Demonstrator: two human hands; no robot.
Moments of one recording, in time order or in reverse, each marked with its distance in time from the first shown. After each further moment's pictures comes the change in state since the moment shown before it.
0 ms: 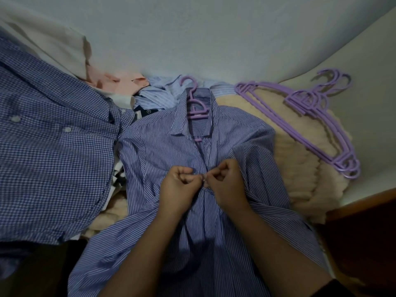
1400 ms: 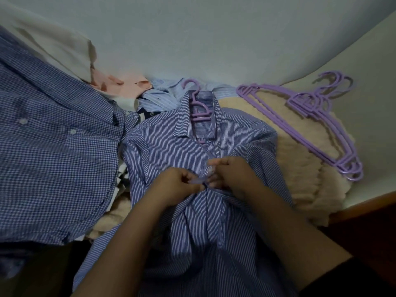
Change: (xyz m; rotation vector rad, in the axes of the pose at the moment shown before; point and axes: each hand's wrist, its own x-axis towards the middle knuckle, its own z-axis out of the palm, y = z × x) left_hand 0.018 0.035 -0.033 0.642 -0.387 -0.016; right_hand 0.025 -0.047 -0.017 -0.061 -0.297 0.380
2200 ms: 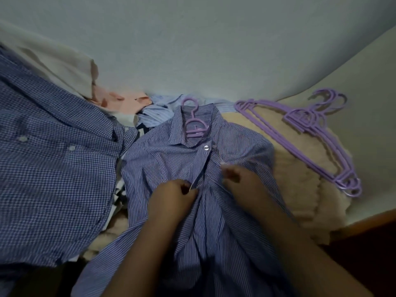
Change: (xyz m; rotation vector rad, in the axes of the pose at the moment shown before) left_hand 0.006 0.003 0.014 0.244 0.334 -0.015; right_hand -0.006 0.002 -0.026 -0.443 0.177 -0.269
